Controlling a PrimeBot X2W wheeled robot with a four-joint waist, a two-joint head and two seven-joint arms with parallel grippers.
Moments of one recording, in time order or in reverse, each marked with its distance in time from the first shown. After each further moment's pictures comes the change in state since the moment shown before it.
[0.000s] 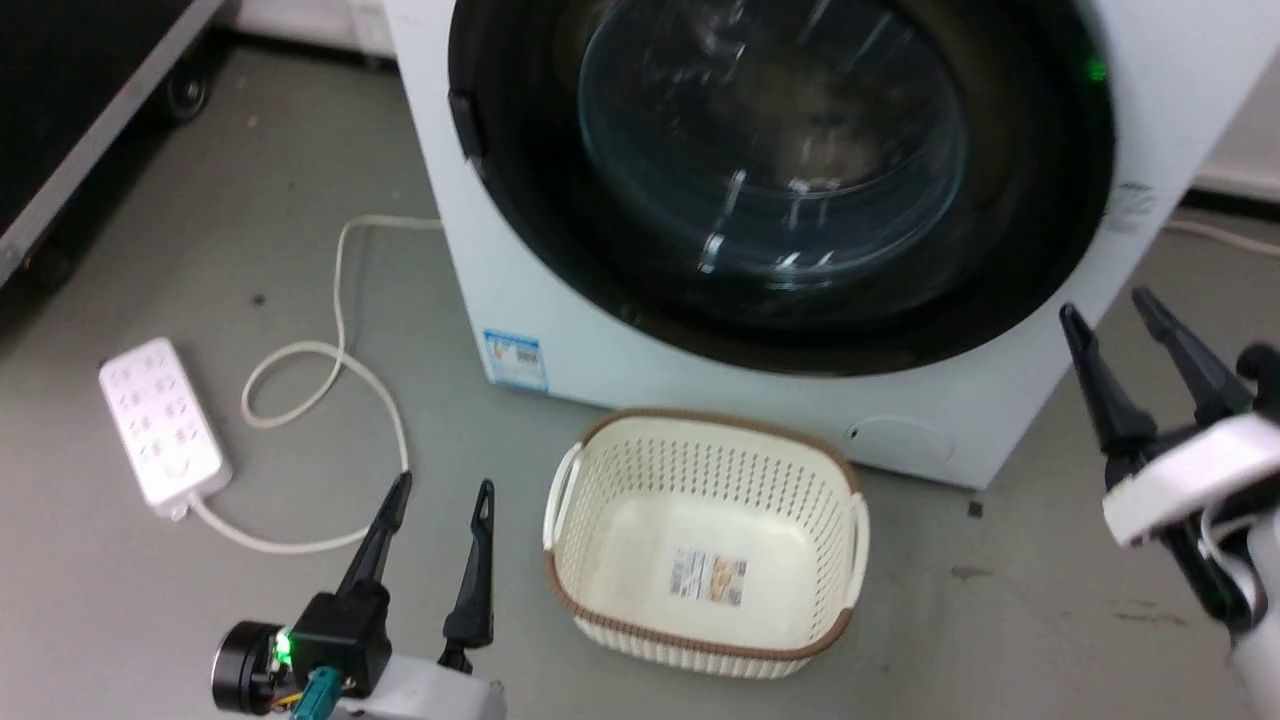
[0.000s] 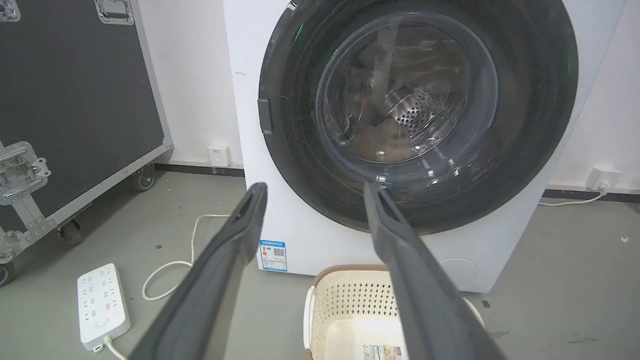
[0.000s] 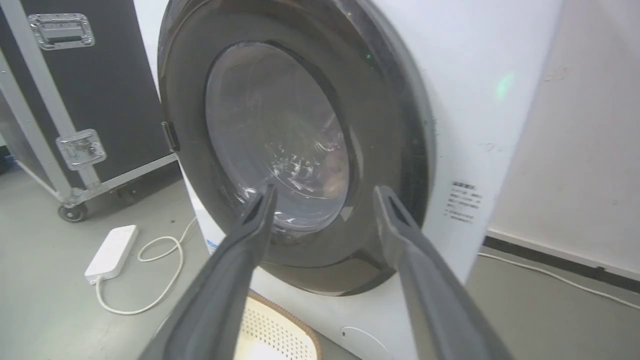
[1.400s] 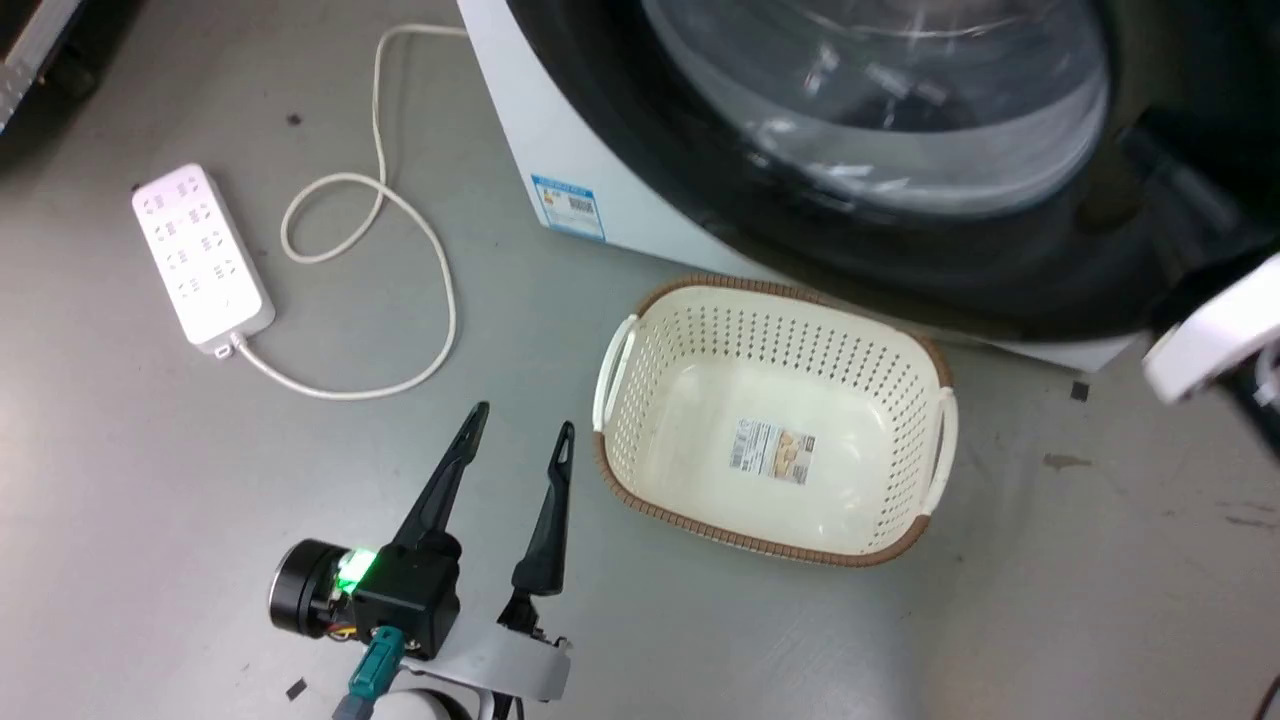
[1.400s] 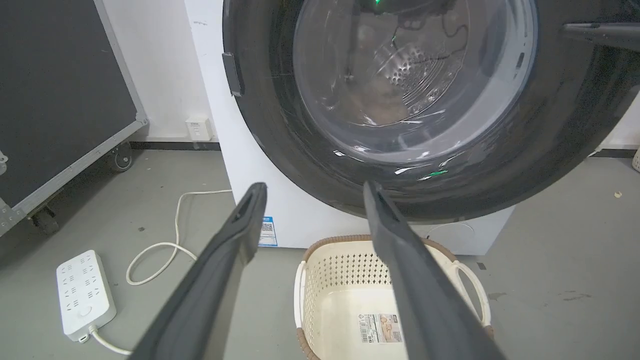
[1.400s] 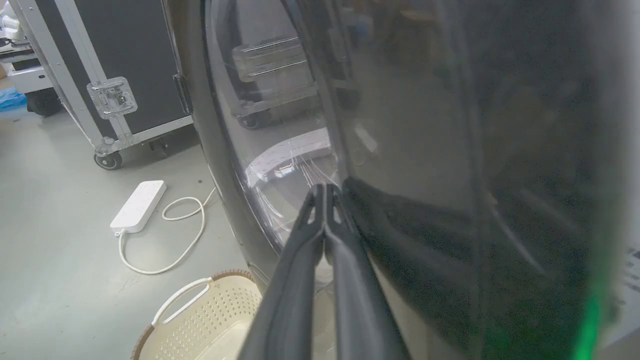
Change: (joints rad) left arm -0.088 0.002 -0.117 -0.055 0.020 0.012 0.000; right arm -0.211 -0.088 0.054 -0.115 -0.010 0.001 0.159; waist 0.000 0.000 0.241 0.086
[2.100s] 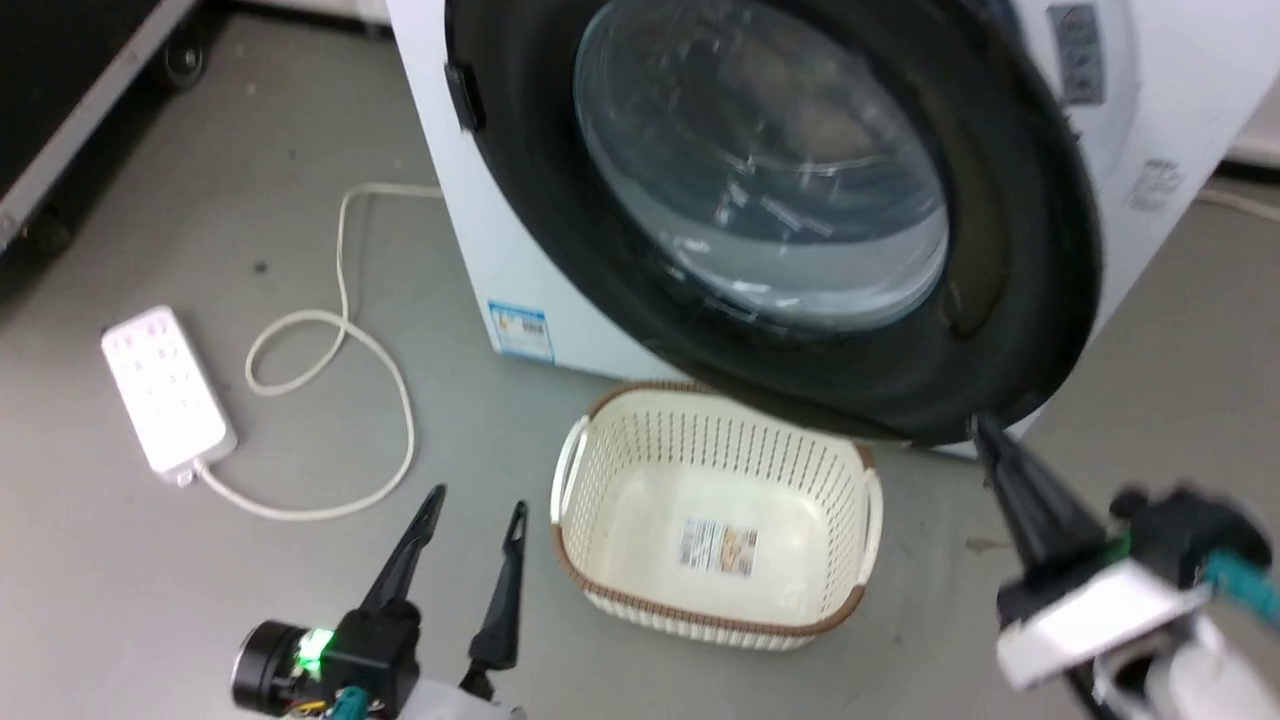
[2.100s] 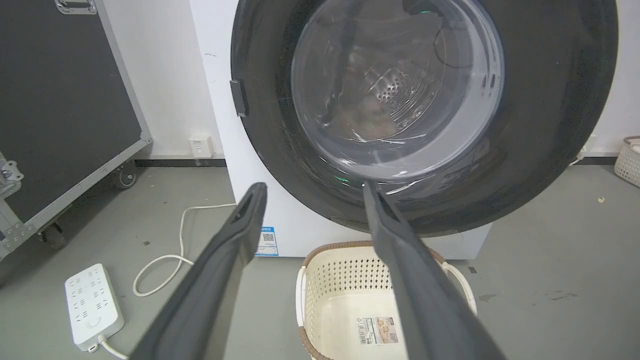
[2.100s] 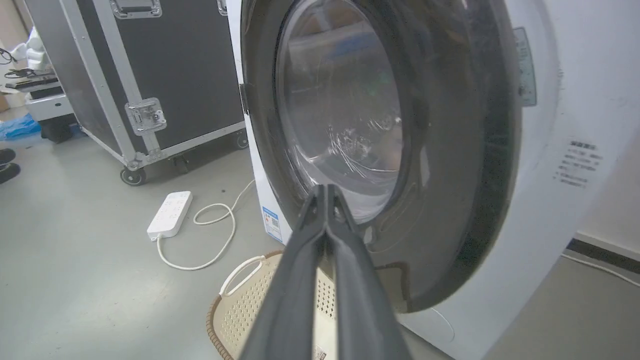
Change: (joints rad) left arm 0.120 0.080 0.014 0.013 -0.046 0.026 0.000; right arm 0.579 0.261 -0.120 -0.316 -0.247 -0.003 -0.098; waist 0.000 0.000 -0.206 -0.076
